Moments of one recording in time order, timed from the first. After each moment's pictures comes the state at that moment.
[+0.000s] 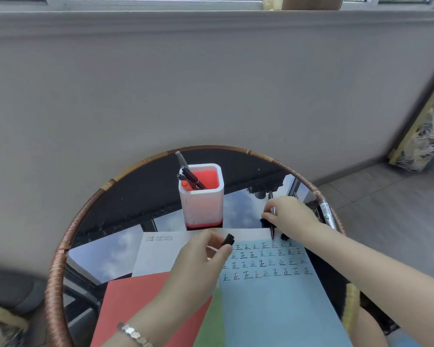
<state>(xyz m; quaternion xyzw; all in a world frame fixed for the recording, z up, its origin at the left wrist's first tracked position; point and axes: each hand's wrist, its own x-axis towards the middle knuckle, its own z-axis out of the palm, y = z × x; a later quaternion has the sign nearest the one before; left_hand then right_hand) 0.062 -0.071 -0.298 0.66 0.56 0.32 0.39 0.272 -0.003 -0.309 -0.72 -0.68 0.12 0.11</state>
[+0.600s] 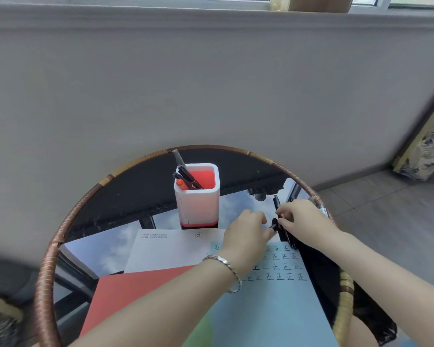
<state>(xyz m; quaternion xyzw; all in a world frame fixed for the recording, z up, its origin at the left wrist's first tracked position) 0.157 -0.017 -0.317 0.78 0.55 0.17 0.26 0.308 -0.008 -0.314 -0.69 -0.70 0.10 0.13</state>
